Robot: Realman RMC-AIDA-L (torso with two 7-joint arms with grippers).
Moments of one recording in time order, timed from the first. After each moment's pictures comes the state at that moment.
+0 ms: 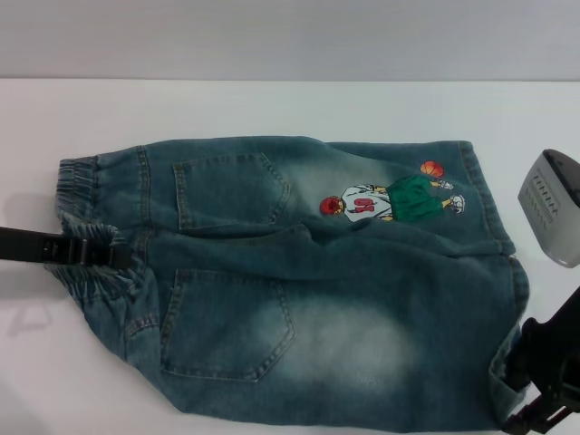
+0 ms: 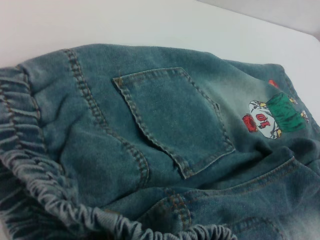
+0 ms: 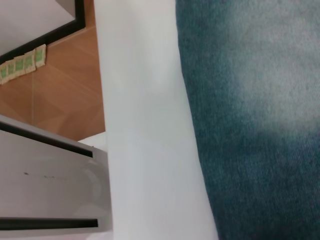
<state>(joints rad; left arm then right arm) -0.53 -2.02 0.67 0.91 2.39 1.61 -2.25 0.75 2.06 -1.05 -0.83 -2.70 -1.85 1.72</state>
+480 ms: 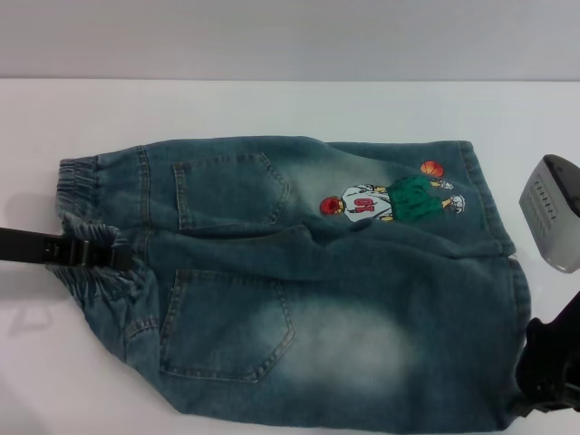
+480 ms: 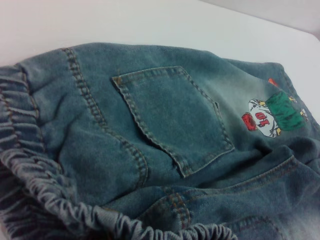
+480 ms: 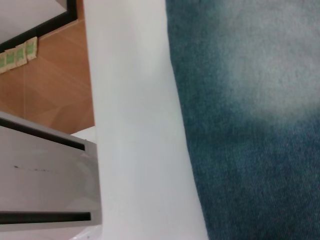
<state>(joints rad) -0.53 -2.02 0.67 0.91 2.39 1.61 -2.25 0.74 2.06 -1.06 -0.83 -2.72 -1.83 1.72</state>
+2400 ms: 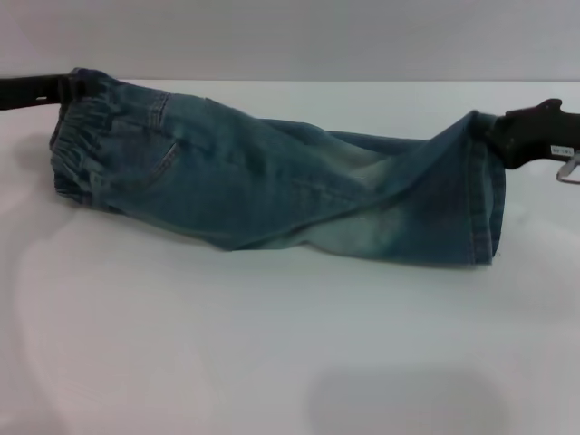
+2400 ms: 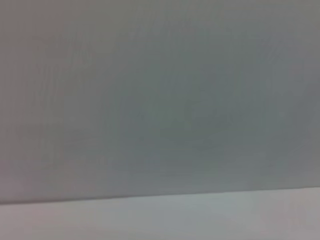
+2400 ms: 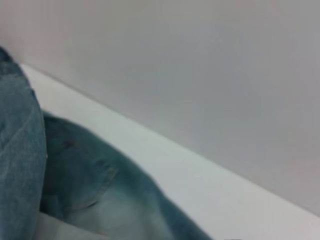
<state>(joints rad) -0.56 -2.05 0.79 1.02 2.23 1.08 -2.24 0.58 2.06 -0.76 -0.77 -2.06 -1.08 1.49</state>
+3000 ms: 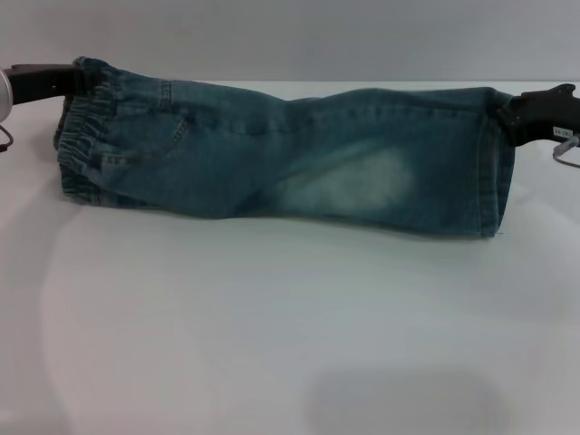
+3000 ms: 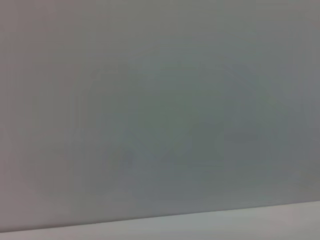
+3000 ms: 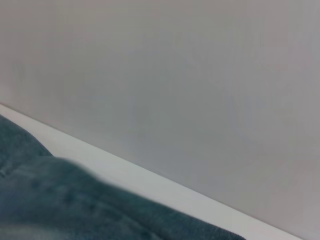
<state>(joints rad) -0.58 -2.06 0.93 0.95 2.23 0.83 -2.25 0.62 2.07 -0.75 -0.67 -2.00 -0.87 1.45</state>
